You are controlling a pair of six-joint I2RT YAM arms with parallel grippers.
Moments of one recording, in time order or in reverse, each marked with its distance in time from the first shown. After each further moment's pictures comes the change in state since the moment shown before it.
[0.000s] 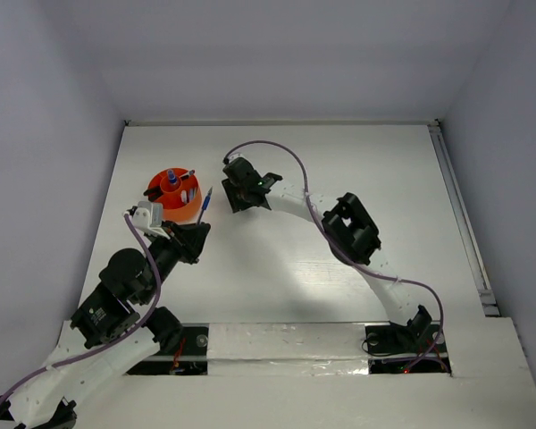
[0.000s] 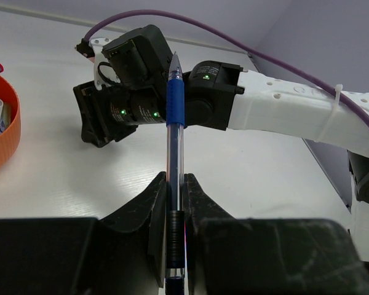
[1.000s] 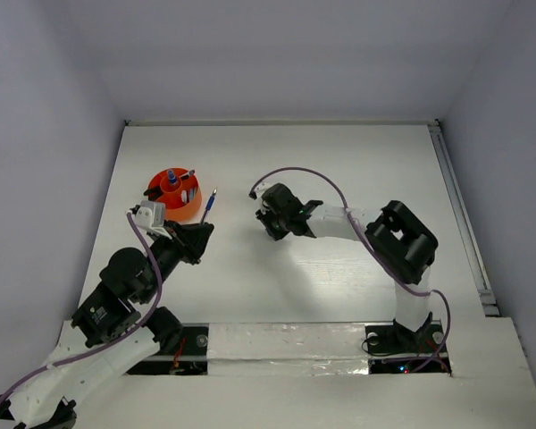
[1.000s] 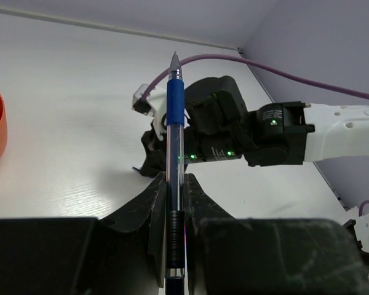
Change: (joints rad) left arm 0.000 0.006 0.000 0.014 0.036 0.000; right arm -0.006 -0.449 -0.755 0.278 -0.142 -0.240
